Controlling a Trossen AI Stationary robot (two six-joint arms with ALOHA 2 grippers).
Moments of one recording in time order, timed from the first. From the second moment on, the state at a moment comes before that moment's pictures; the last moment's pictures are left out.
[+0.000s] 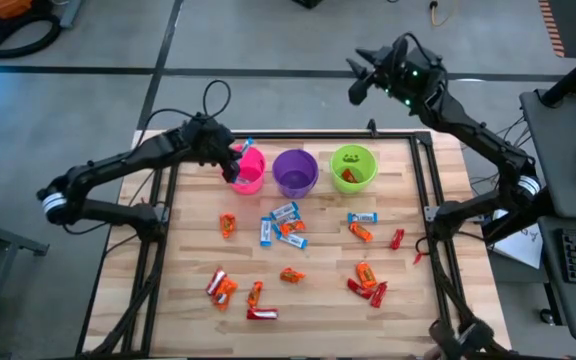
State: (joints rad) left arm 0.60 1.18 0.92 -0.51 0.05 -0.03; right arm -0.80 1.36 1.39 -0.02 -0.01 -0.28
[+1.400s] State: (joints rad) left arm 0.62 1.28 0.92 -0.56 0.09 -0.11; right arm -0.80 1.38 1.39 0.04 -0.09 -0.22
